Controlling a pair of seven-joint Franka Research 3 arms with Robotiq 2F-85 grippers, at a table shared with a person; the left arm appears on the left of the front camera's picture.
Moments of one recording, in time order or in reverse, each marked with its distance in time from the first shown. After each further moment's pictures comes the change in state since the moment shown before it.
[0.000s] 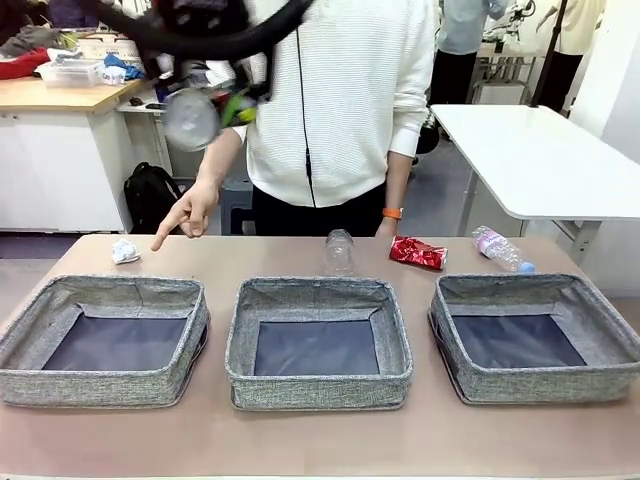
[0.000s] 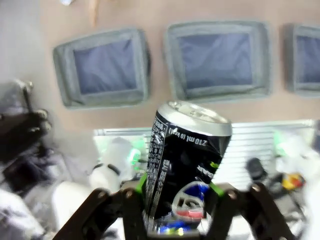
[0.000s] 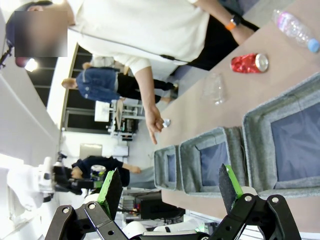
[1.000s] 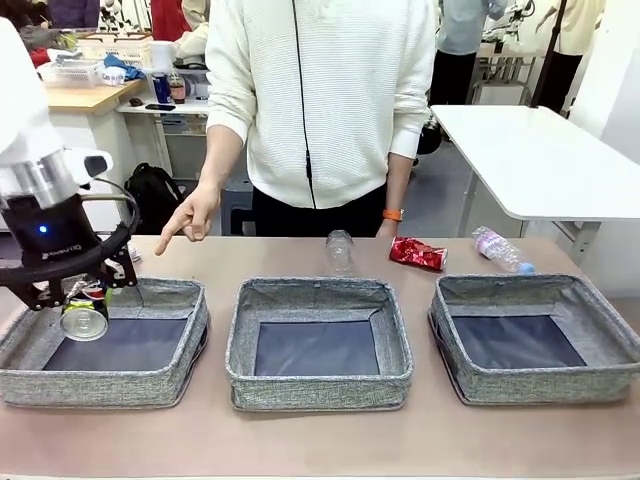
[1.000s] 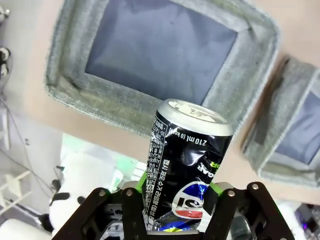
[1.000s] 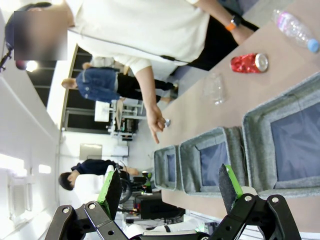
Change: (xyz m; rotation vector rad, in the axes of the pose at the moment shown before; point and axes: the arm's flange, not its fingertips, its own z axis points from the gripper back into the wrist) left arm -0.027 0.169 -0.249 -0.115 0.017 0.469; right arm 0.000 0.000 0.000 -0.001 0.000 -0.001
